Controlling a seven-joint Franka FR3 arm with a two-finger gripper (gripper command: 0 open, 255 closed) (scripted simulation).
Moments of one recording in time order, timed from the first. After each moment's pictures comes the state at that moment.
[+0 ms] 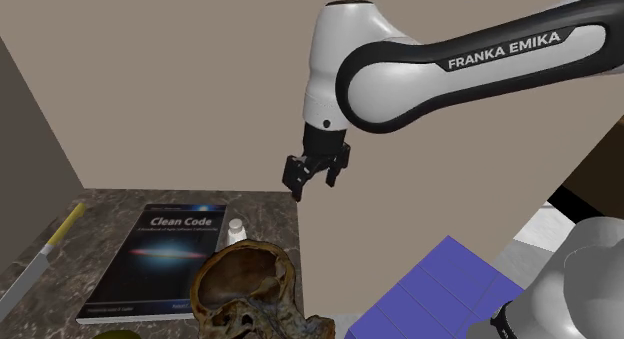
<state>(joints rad) 0.15 -0.18 0.35 -2.20 0.10 2.05 0.44</state>
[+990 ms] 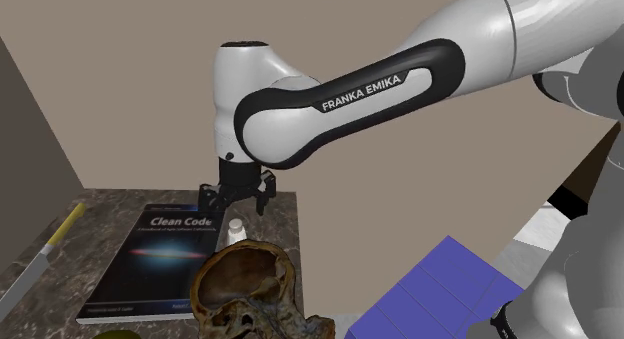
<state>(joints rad) 0.26 0.29 0.43 -1.83 -0.03 2.14 0.73</state>
